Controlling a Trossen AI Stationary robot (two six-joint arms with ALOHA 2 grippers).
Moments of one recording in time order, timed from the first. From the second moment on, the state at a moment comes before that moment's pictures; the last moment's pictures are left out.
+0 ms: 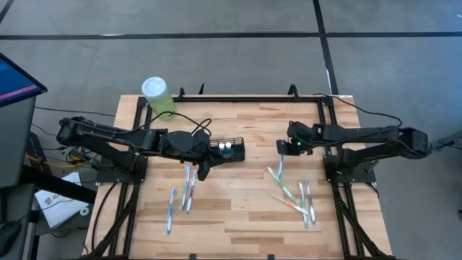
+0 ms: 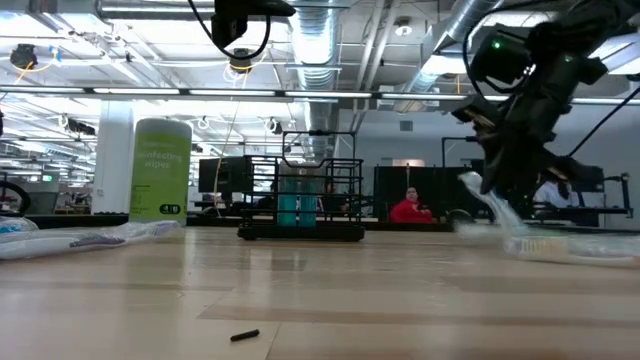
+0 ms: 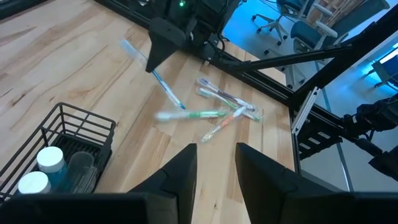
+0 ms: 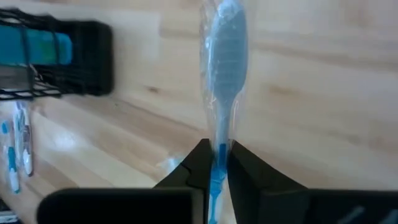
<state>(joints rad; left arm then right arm) -0.14 1.27 1.05 -0.26 -0.15 -0.55 -0.28 1.09 0.53 -0.46 -0.10 1.16</state>
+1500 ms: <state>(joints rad) -0.13 1.27 0.77 -0.26 -0.09 -1.03 -0.27 1.10 0.91 -0.17 0.10 0.56</state>
